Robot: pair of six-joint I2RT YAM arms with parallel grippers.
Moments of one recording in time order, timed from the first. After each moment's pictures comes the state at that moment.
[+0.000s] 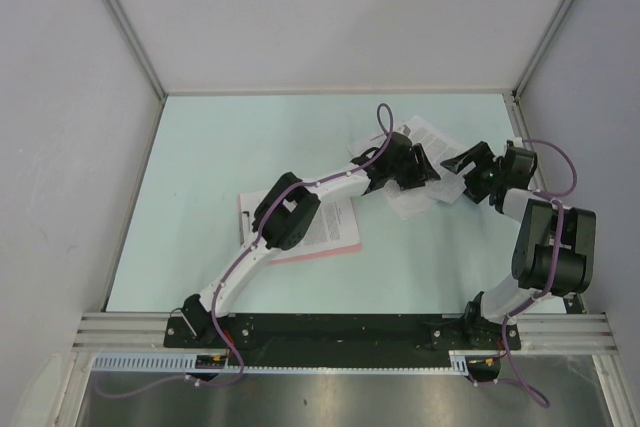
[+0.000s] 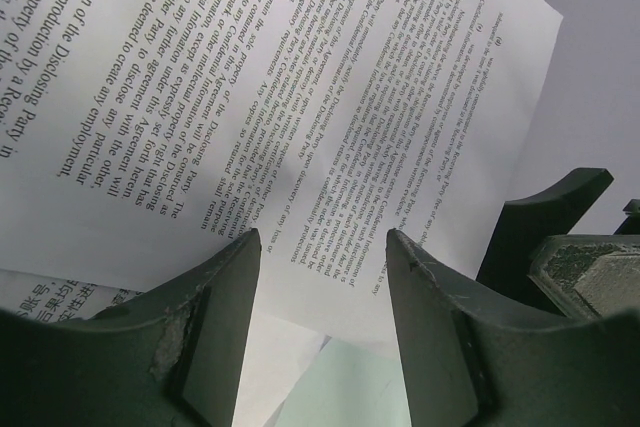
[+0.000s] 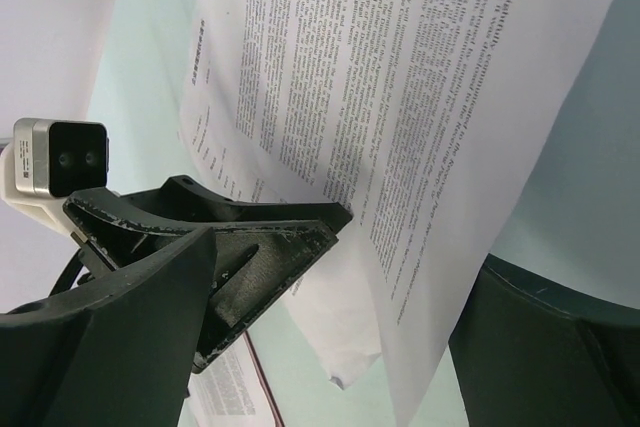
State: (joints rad) left arm -0.86 2.60 2.11 -0.05 0.20 -1.05; right arm -0.25 1.60 0.75 0.20 -0.51 0.76
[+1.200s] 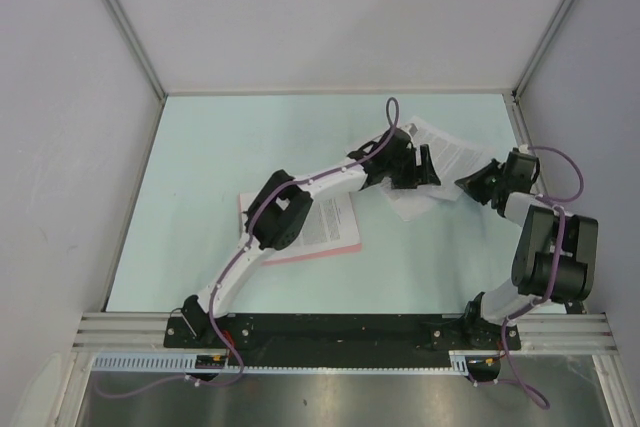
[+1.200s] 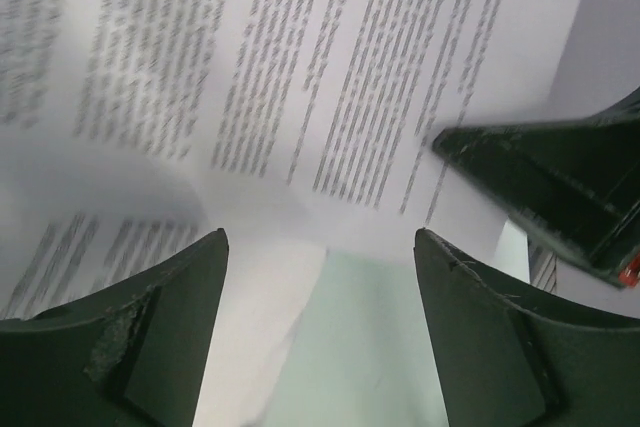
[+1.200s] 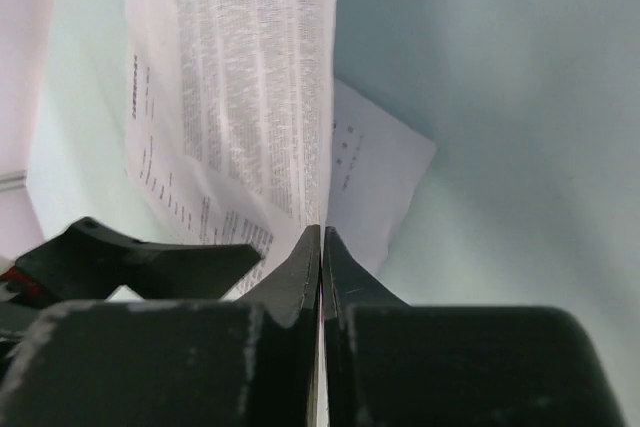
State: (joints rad) left arm -0.85 2.55 2.09 -0.13 0.27 -0.87; right arm -0.27 1.58 0.72 0.14 -0.40 0.75
